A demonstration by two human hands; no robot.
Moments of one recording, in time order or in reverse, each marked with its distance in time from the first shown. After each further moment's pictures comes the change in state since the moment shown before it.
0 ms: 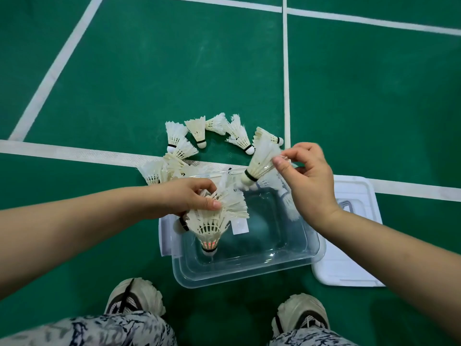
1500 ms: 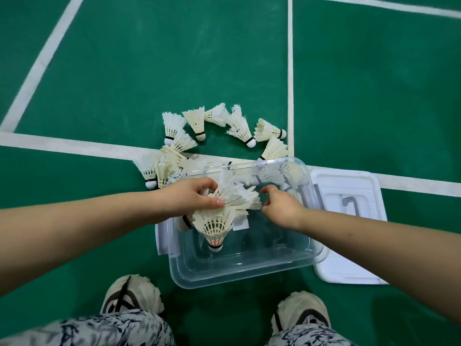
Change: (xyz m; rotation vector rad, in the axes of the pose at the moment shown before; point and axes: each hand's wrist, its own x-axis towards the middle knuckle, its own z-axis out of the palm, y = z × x) left_hand 0.015 -0.013 0.009 0.217 0.169 0.036; right_hand 0.000 0.083 0.035 -0.713 -0.710 0.467
